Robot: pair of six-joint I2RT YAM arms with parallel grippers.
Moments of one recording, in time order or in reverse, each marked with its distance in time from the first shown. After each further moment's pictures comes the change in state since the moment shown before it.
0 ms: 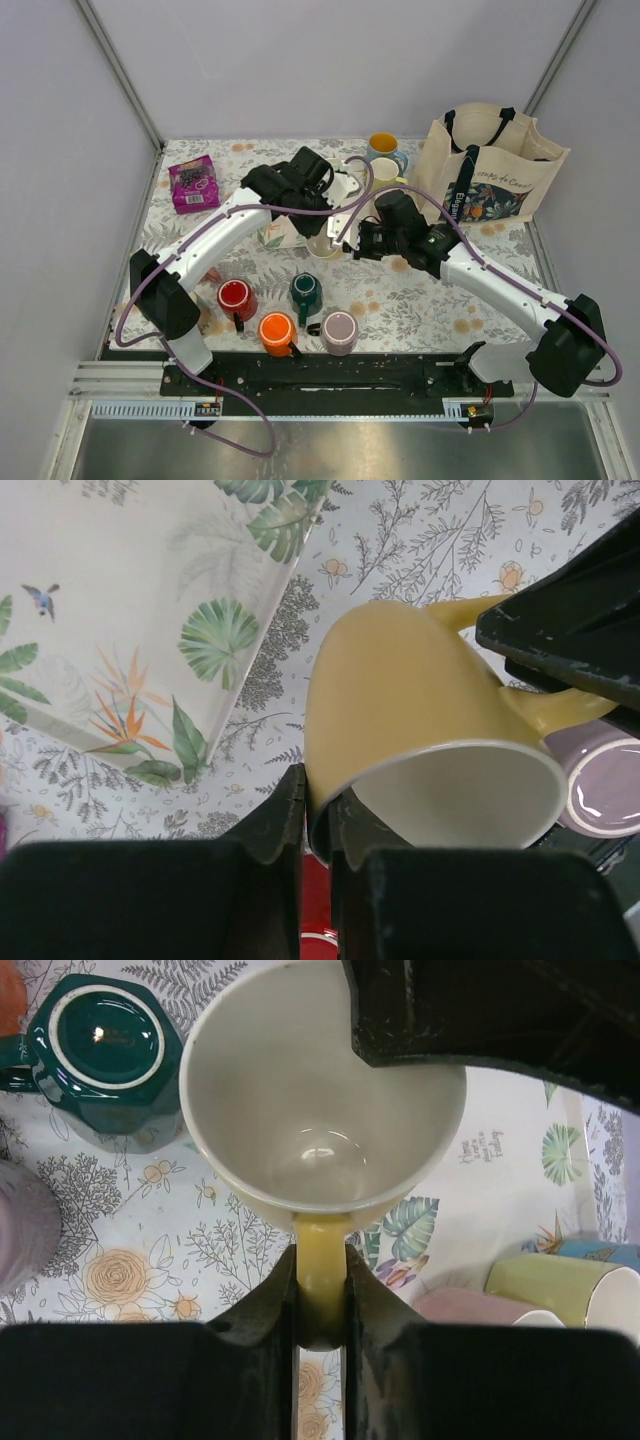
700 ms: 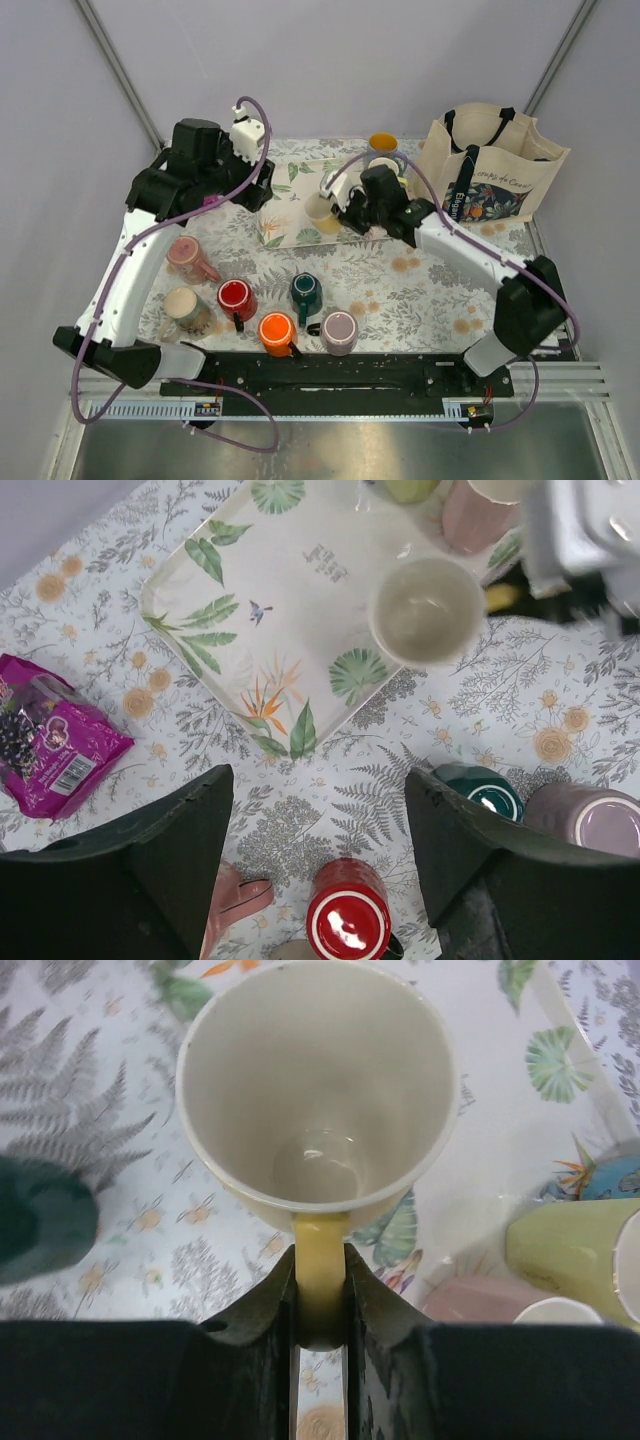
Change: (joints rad) left arm 0.357 -0.320 0.011 0.050 0.101 -0.071; right arm -0.050 0.207 0.129 0.096 0.111 0.312
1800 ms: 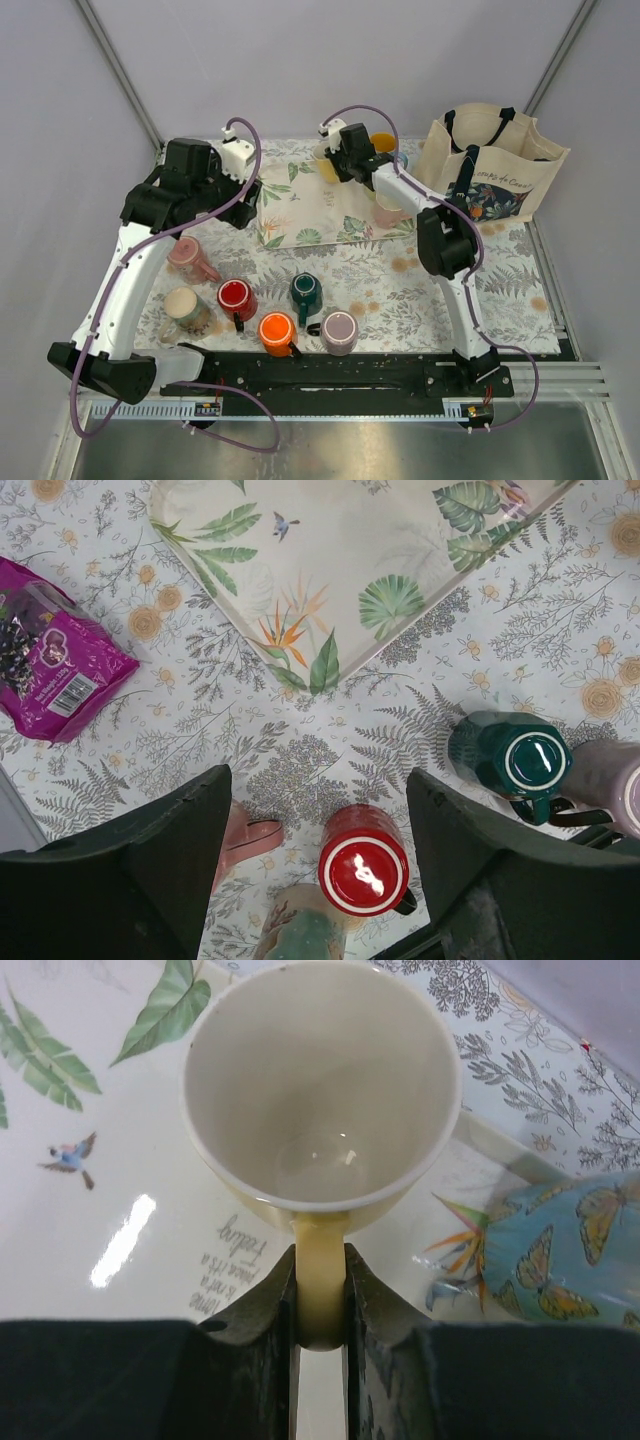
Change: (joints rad) left arm 0.056 -0.124 -0.172 -0.028 -0.036 0.034; right arm -0.173 0.785 0.789 0.026 0.229 0.310
